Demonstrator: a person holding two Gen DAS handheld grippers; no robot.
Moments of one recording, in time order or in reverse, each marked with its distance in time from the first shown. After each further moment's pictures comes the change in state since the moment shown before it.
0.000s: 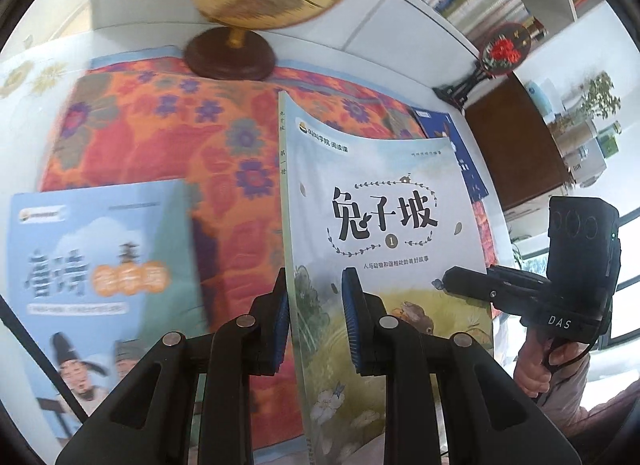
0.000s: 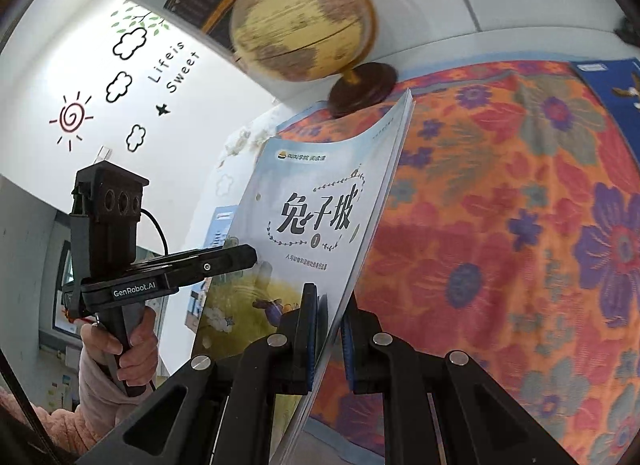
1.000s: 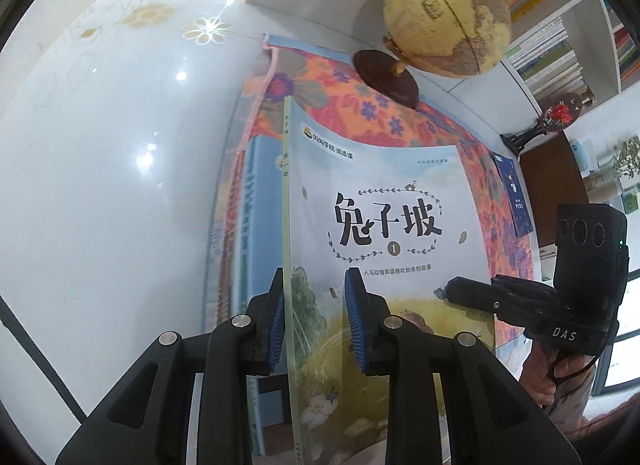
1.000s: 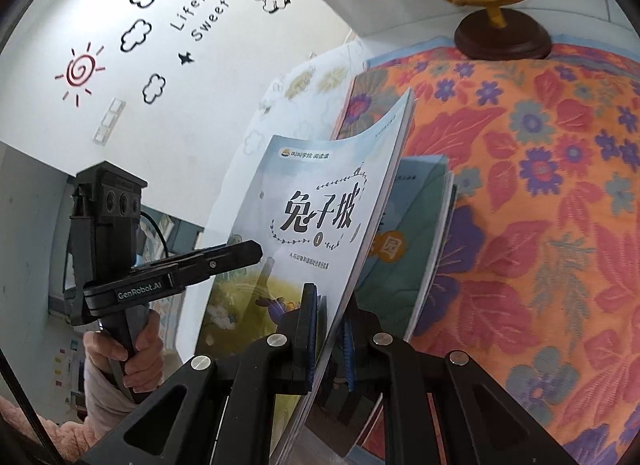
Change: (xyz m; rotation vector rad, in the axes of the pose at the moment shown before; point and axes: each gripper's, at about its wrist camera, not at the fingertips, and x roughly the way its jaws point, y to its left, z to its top) left arm -0.072 0.167 -0.039 -0.175 -0.045 0.083; right arm 0.159 0.117 0.014 -0.064 0.155 0.050
